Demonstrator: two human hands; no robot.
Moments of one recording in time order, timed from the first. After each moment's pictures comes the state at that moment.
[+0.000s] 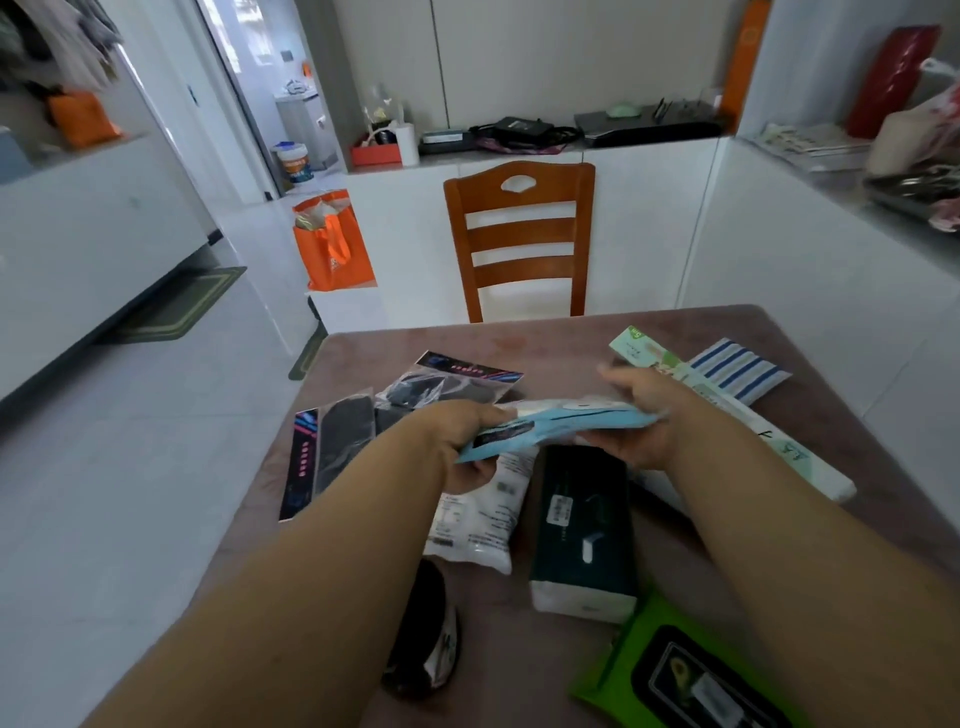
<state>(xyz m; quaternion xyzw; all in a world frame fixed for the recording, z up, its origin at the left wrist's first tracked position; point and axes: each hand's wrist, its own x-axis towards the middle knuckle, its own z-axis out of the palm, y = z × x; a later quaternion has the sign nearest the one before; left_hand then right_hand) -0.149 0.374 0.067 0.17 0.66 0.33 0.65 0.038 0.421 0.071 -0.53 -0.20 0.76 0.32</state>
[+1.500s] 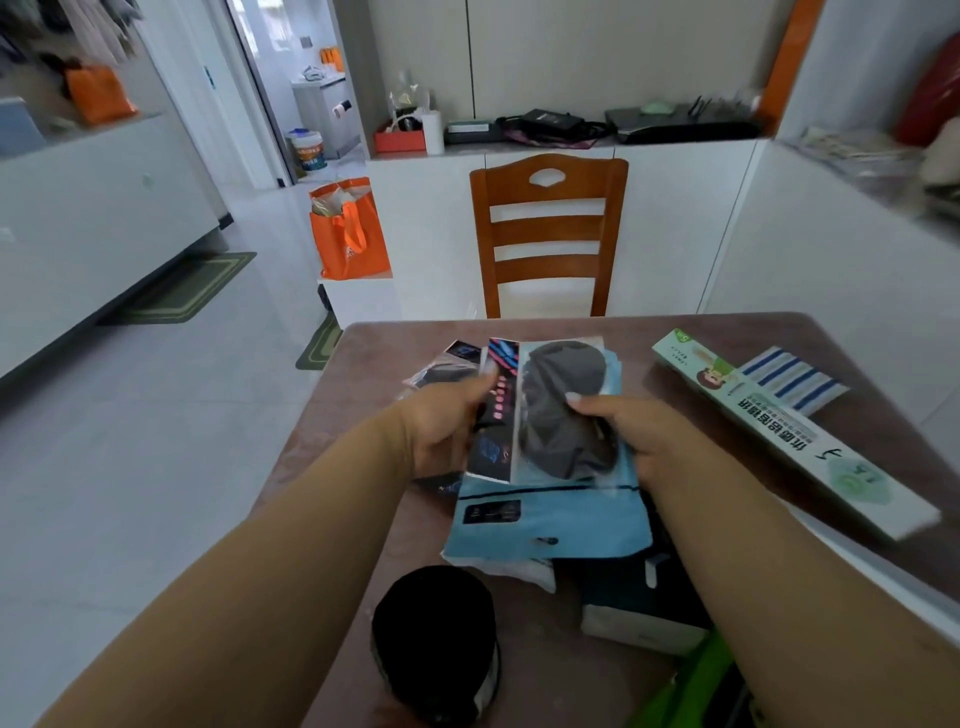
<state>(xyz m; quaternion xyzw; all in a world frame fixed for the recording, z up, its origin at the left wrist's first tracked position) -0.219 0.383 0.051 0.31 0.58 0.36 0.66 -0.030 0.421 0.038 -0.52 -0.34 0.71 0.33</state>
